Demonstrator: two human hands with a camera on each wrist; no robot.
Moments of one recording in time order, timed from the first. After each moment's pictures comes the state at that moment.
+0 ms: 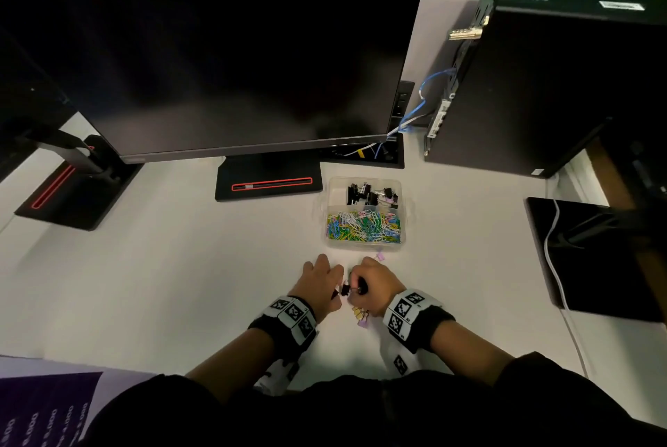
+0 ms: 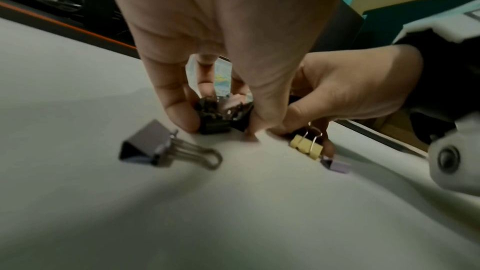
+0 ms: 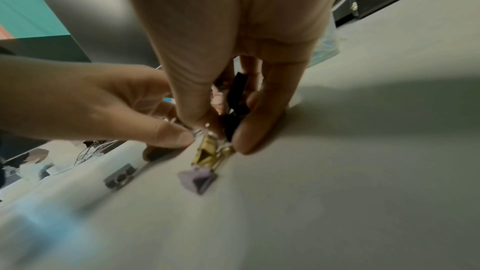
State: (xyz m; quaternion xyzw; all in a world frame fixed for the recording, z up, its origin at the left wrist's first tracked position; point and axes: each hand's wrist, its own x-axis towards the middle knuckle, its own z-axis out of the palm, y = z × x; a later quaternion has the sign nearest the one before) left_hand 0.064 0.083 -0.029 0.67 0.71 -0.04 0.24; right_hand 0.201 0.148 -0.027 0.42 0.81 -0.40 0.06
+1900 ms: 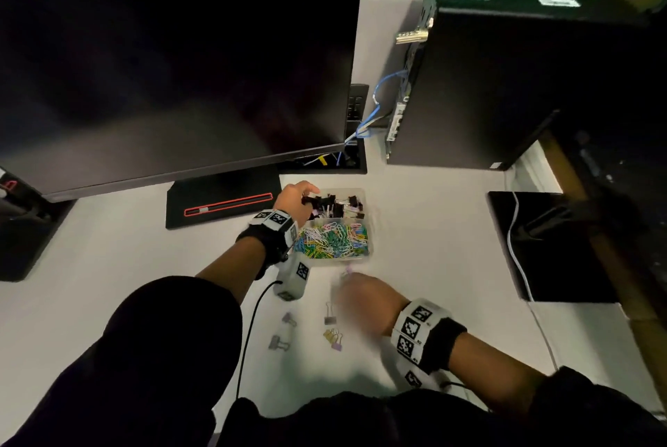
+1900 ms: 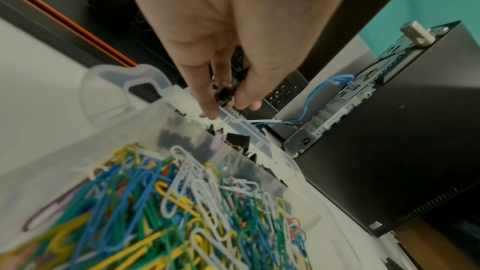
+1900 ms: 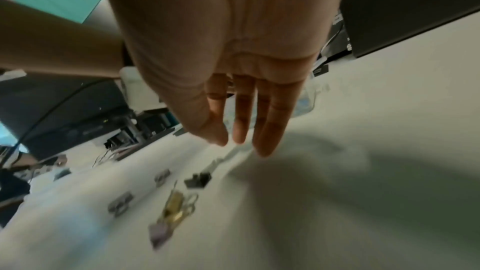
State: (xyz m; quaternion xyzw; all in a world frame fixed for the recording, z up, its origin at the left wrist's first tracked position) left_hand 0.030 0.245 0.010 0.55 0.74 0.19 0.33; right_hand 0.242 0.164 -0.010 0.37 0.84 -0.39 0.06
